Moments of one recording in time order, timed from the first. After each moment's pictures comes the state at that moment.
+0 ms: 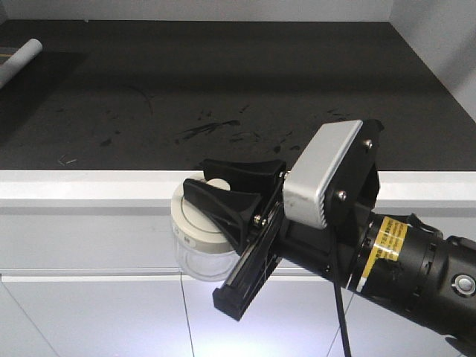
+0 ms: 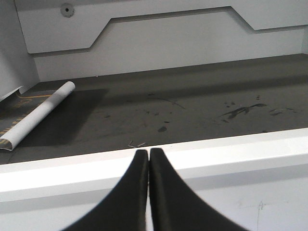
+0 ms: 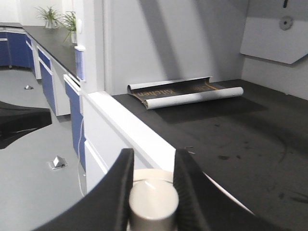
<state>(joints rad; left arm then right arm) -0.04 0.27 -0.12 0.09 -0.04 -0.06 0.81 1.17 -0.69 -0.50 -0.44 0.38</state>
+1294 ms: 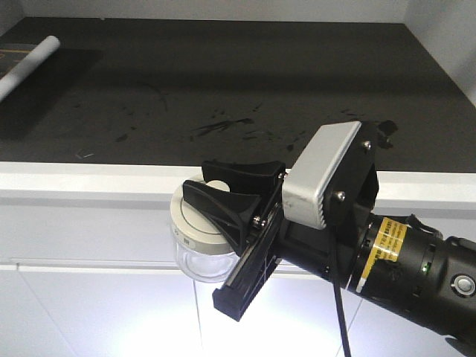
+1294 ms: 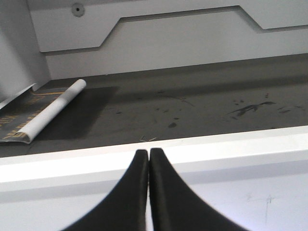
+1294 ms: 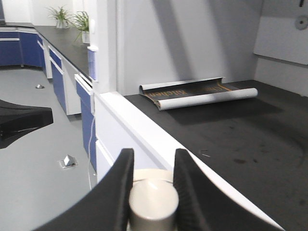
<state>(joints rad) -0.04 0.27 -0.12 0.09 -0.04 -0.06 0.81 1.17 -0.69 -0.50 -0.44 0.38</state>
